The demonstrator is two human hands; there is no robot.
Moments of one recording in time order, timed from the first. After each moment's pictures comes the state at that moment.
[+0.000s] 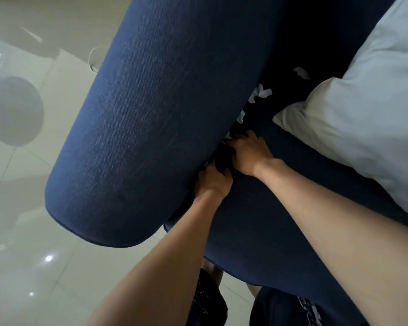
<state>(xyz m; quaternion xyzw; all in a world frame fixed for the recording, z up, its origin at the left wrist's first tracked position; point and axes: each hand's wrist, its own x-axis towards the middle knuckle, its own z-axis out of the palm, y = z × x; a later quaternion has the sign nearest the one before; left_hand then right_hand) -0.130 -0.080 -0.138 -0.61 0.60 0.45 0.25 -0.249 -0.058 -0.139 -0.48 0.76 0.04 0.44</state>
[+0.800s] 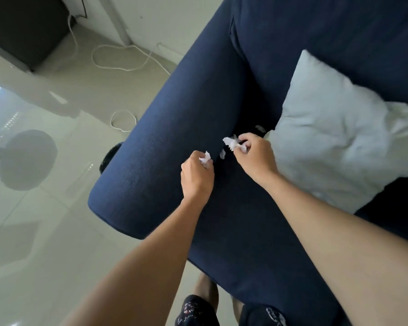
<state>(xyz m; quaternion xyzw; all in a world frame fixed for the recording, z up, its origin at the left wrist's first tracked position) -0.147 -0.081 0.023 -0.60 0.69 0.40 -0.07 -0.273 -0.020 0.024 -0.26 0.86 -0.34 0.27</state>
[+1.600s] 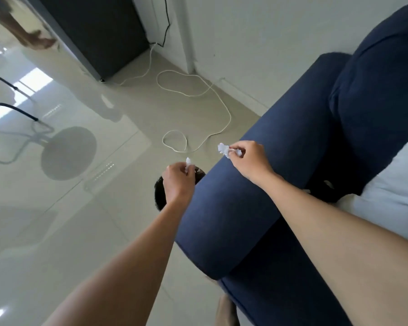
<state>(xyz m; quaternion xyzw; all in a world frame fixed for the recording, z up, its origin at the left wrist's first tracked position) 0.011 -0.295 0.072 -0.69 0.61 0.35 -0.18 -0.159 -0.250 0.076 -0.40 0.80 -0.31 0.33</state>
